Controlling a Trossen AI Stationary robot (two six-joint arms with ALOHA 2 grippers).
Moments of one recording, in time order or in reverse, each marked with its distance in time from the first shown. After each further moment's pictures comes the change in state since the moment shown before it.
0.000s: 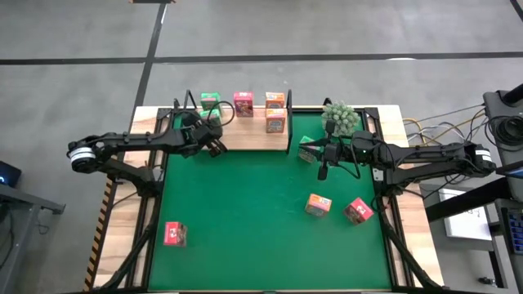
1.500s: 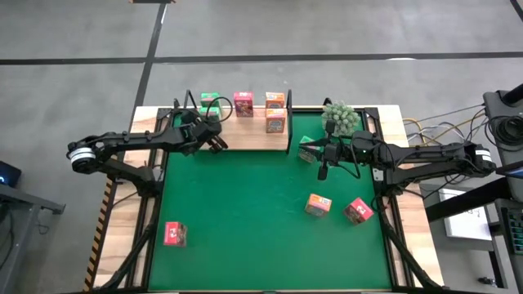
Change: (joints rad) left arm 0.031 0.000 0.000 0.053 0.002 0.014; right arm 0.000 0.000 0.000 0.000 0.000 0.000
